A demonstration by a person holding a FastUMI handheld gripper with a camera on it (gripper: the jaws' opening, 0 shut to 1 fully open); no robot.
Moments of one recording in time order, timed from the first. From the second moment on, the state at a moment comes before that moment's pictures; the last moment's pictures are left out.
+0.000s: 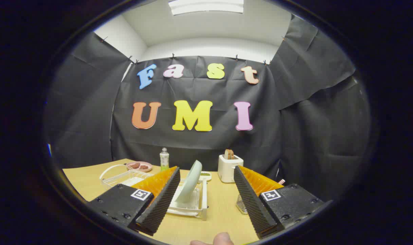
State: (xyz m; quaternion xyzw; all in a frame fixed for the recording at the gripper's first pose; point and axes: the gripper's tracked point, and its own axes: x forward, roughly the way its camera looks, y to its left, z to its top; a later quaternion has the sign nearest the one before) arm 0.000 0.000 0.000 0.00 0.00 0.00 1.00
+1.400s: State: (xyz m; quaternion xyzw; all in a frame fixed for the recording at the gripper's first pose) arm 0.014 0.028 0.001 -0.02 0.03 0.05 1.00
